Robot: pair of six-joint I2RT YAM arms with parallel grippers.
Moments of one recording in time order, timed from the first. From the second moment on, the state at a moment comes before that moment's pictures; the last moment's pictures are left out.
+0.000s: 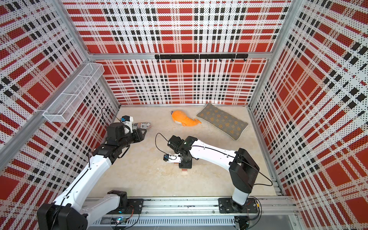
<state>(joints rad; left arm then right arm) -0.13 1.06 0.84 -0.33 0.20 -0.38 0.98 1.71 1.35 -1.02 0.01 -0.57</state>
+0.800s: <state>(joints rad) -0.13 1.06 0.84 -0.33 0.20 -0.38 0.99 1.73 1.34 -1.00 0.01 -0.54</state>
